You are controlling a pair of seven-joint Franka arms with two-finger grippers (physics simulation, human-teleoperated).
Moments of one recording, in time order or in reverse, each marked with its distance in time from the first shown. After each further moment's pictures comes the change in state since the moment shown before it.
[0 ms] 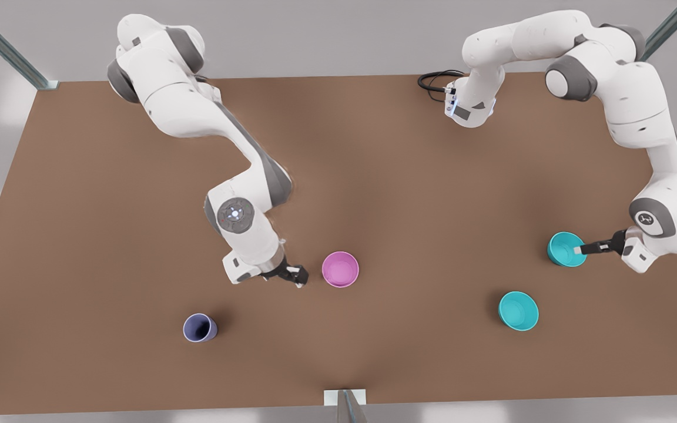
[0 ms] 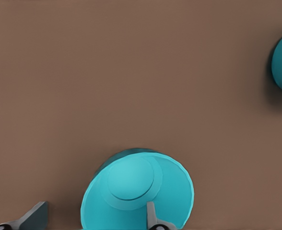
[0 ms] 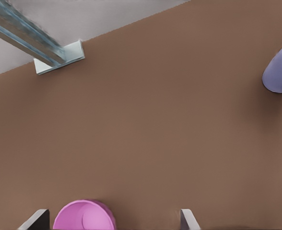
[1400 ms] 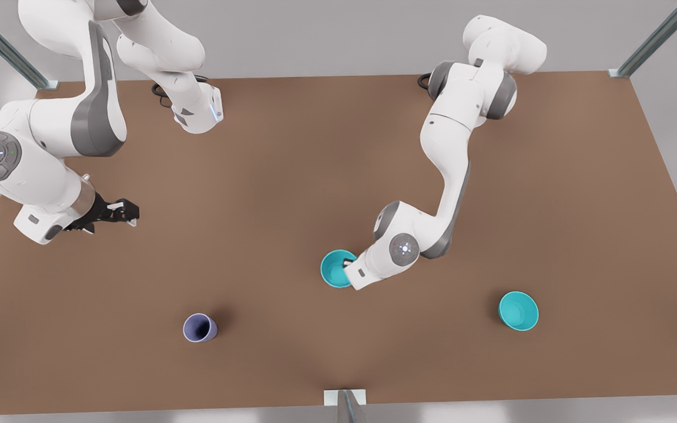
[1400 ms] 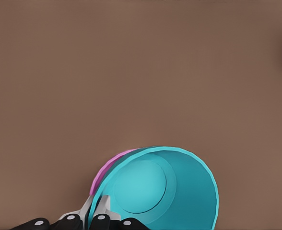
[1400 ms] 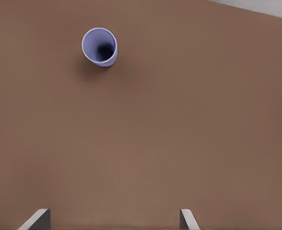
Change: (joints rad) left arm -0.896 0.272 -0.126 0.564 -0.062 0.079 -0.693; right arm -0.389 -0.485 -0.006 -0.281 -0.002 -0.430 -0.907
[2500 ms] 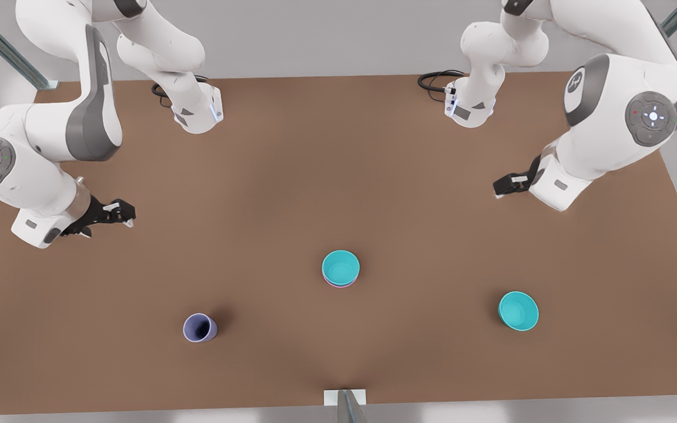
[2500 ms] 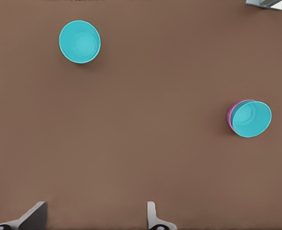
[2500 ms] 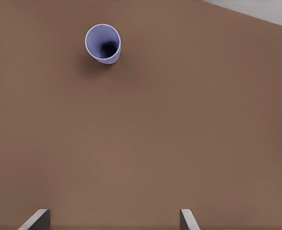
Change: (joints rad) left arm 0.391 -0.774 -0.085 -0.249 0.343 -0.719 -0.178; right arm -0.017 0.010 -0.001 0.002 0.002 0.008 -0.092
